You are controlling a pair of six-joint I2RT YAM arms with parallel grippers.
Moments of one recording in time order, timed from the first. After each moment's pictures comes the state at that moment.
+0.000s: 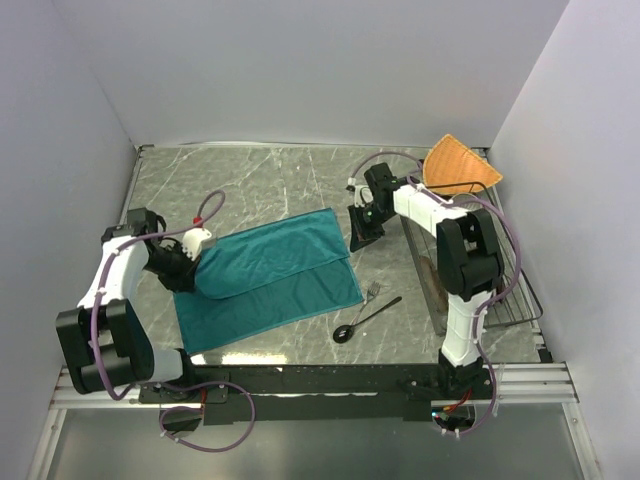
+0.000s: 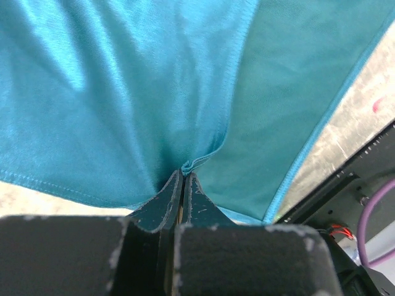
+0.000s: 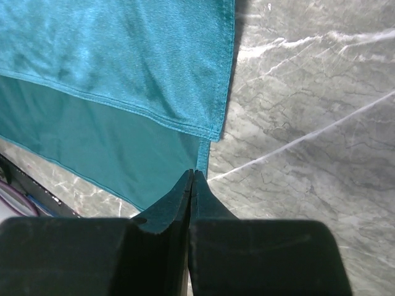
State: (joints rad) left arm 0.23 1.34 0.94 -1.04 0.47 0.95; right arm 0.35 1.97 1.46 -0.75 -0.45 0.08
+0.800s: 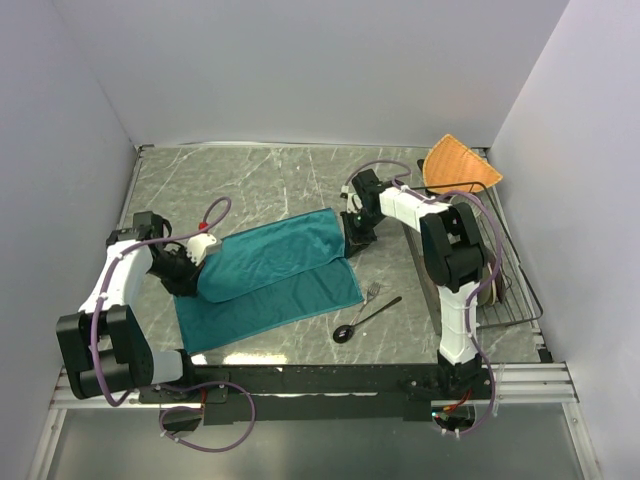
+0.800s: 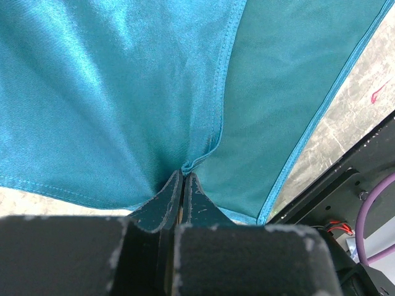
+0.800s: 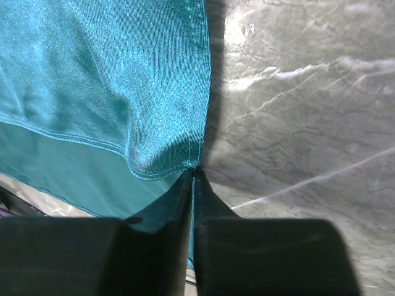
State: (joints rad) left arm 0.19 1.30 0.90 -1.04 0.45 0.95; right arm 0.40 2.10 1.52 -0.75 -0.38 0.18
